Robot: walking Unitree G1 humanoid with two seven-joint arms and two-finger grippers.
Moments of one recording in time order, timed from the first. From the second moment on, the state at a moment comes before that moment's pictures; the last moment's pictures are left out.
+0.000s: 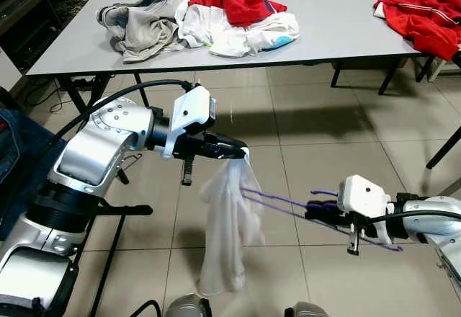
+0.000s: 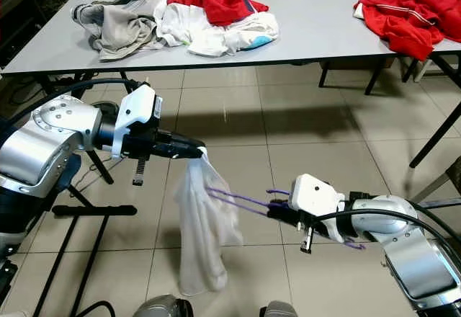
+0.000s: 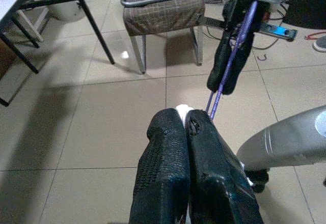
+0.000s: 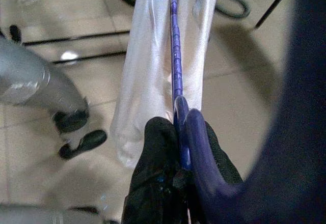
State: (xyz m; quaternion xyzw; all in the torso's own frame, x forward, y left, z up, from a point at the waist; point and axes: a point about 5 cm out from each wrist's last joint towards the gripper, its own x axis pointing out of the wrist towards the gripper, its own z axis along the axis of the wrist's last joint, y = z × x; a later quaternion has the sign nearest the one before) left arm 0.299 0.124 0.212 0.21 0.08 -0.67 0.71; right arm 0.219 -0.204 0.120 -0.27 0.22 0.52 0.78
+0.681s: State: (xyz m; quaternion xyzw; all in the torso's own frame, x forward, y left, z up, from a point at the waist) left arm 0.304 0.123 0.223 0.23 0.04 -0.63 0.74; right arm 0.200 -0.208 0.073 -0.11 0.37 0.43 0.82
